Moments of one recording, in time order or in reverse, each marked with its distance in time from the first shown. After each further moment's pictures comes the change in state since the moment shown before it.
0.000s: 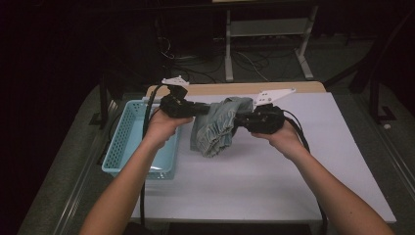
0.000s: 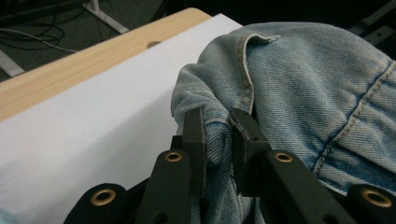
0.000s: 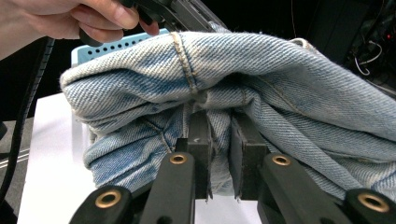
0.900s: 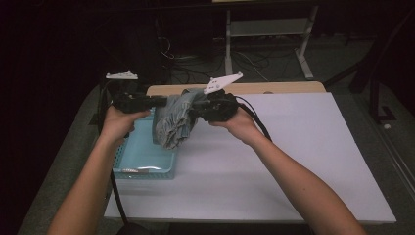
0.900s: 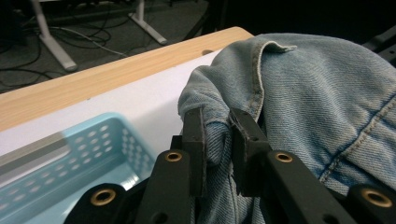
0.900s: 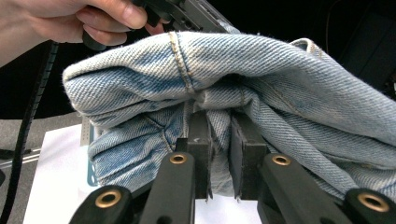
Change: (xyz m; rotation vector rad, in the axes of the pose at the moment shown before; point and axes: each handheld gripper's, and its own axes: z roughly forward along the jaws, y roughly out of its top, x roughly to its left) left arm 0.060 -0.028 -0.094 -0.075 0.105 -0.114; right arm 0.030 0.069 0.088 0.010 0.085 -0.075
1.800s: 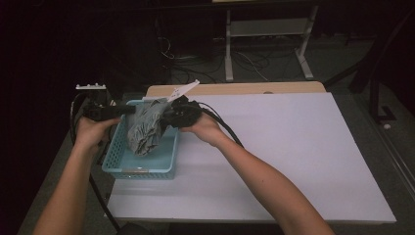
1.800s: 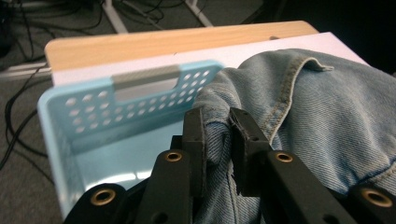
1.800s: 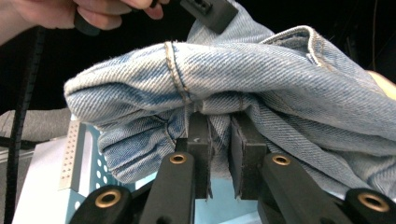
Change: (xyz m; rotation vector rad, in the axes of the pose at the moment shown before) left arm 0.074 -0.052 -0.042 0.026 0.165 -0.170; right arm 0.012 0.007 0.100 0.086 0.079 0.024
